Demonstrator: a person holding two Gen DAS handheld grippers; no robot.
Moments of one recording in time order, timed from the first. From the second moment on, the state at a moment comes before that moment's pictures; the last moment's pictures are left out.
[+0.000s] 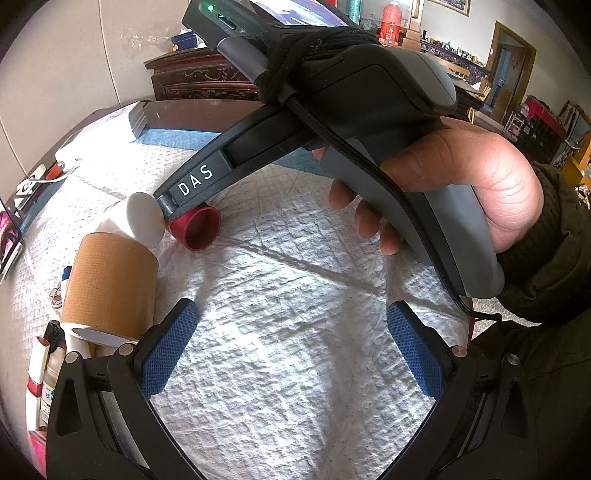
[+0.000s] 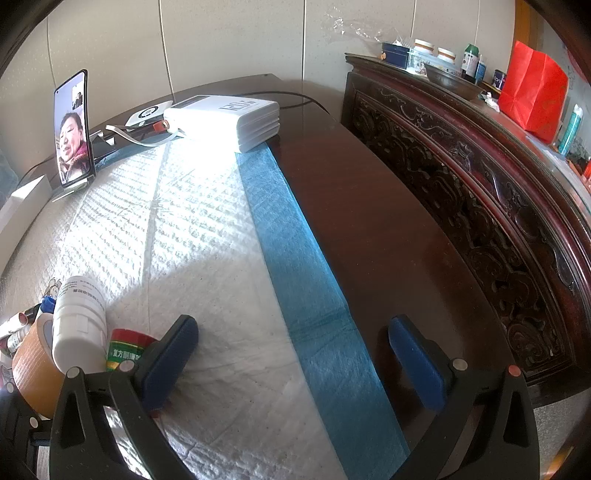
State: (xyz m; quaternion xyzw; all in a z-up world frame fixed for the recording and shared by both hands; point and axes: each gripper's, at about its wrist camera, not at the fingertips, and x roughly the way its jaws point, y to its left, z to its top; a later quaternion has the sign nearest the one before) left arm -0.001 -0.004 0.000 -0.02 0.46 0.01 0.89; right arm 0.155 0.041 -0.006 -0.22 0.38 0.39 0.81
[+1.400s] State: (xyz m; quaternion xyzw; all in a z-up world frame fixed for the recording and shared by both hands) left arm -0.095 0.020 0.082 -0.07 0.33 0.08 0.94; right arm 0.162 0.018 0.011 -0.17 0.37 0.40 0.82
